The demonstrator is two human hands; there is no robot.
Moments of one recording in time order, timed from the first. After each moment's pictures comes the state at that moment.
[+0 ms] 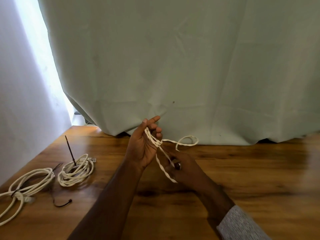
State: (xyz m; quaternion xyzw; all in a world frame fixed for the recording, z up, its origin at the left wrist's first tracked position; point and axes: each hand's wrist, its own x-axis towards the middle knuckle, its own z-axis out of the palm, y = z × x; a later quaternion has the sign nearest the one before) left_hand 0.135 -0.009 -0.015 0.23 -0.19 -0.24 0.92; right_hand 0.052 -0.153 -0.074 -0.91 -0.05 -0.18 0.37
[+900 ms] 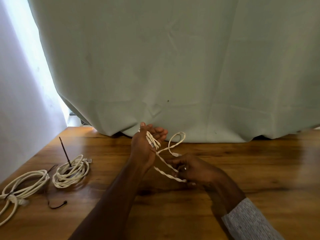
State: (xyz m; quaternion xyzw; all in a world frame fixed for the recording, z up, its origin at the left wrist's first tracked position) left_hand 0.127 -0.034 -0.020 0.36 -0.08 -0.16 0.91; right_hand 0.024 -0.179 -0.041 -0.89 0.01 0.06 0.44
